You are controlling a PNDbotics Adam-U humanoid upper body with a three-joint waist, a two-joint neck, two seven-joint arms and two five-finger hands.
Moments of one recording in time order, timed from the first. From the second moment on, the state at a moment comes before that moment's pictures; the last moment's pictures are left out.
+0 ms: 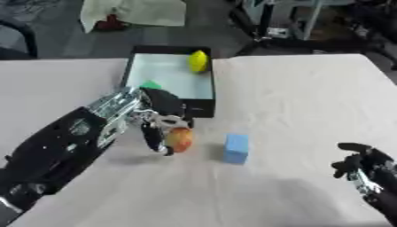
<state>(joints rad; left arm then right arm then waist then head) -0.81 0.42 -0.67 -1.26 -0.98 -0.32 -0.72 0.17 -0.12 -0.07 -1.86 0.06 -0.20 0.37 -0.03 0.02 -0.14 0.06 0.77</state>
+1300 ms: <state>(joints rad) -0.90 0.47 -0.58 -1.24 -0.92 -0.22 -0.65 0.16 -0.12 -0.07 -1.86 0.06 -0.20 0.37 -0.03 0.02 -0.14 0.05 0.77</state>
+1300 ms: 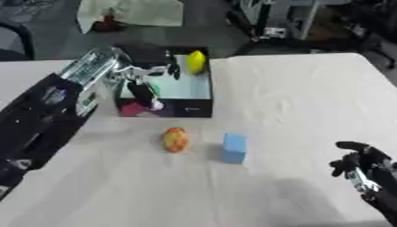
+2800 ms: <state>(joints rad) -0.86 0.43 -0.52 -1.26 -0.91 -0.22 -0.56 0.16 -0.12 -0.07 -1.86 0.06 -0.20 0.37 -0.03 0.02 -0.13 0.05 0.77</state>
